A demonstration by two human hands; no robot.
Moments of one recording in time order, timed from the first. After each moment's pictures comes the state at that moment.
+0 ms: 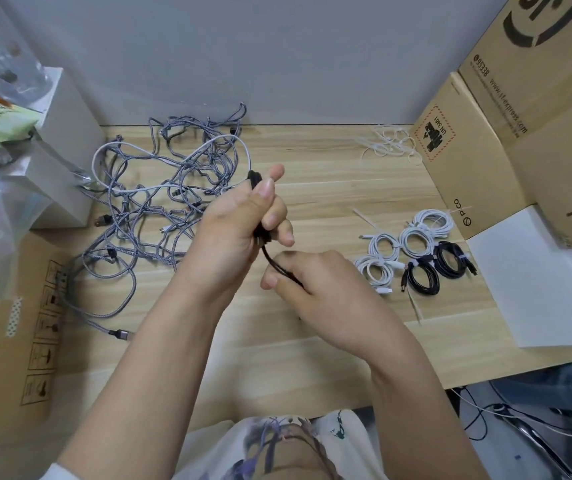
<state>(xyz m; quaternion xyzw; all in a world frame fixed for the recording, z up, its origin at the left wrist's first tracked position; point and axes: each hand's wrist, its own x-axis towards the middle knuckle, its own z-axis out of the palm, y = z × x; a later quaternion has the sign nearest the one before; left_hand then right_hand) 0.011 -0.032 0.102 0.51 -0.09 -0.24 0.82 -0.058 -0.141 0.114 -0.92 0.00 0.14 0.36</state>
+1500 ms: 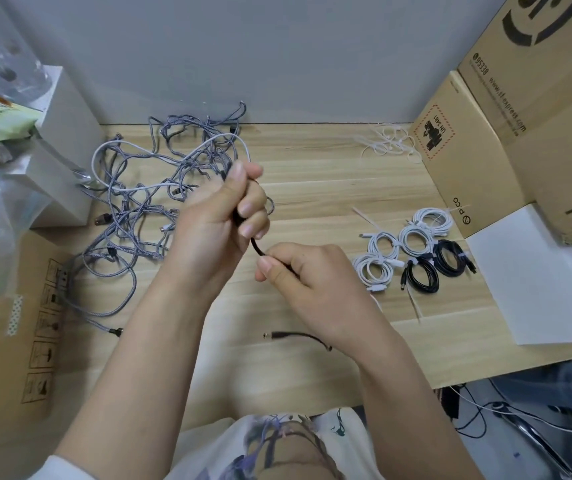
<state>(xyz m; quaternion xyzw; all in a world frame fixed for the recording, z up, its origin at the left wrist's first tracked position) 0.020 -0.023 0.104 0.45 -0.03 -0.23 0.86 -0.058 -0.134 0.101 -0.90 0.02 0.04 0.42</state>
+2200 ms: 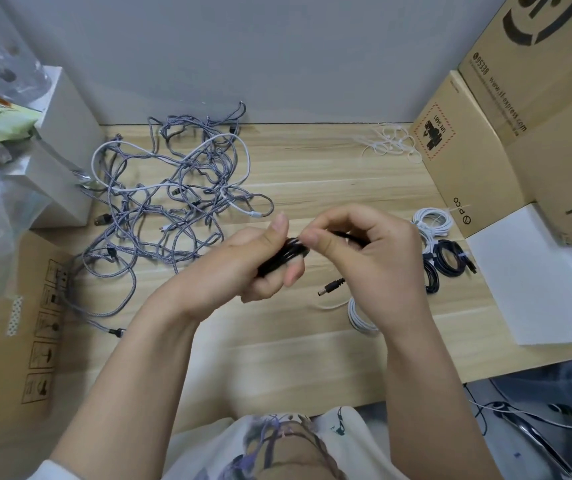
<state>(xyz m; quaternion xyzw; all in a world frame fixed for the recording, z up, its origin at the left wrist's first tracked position) 0.006 -0.011 0.095 0.64 -0.23 -0.40 0.62 -0.057 -0.161 0.113 -0.81 0.05 -0.17 0.56</state>
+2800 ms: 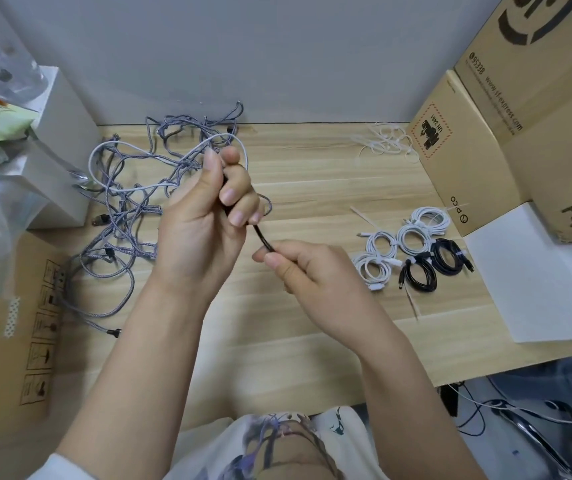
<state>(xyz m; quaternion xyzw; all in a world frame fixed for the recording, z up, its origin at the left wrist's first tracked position) 0.021 -0.021 0.104 0.33 -0.09 -0.23 0.91 -0.057 -0.140 0.098 -0.89 0.03 0.04 0.45</state>
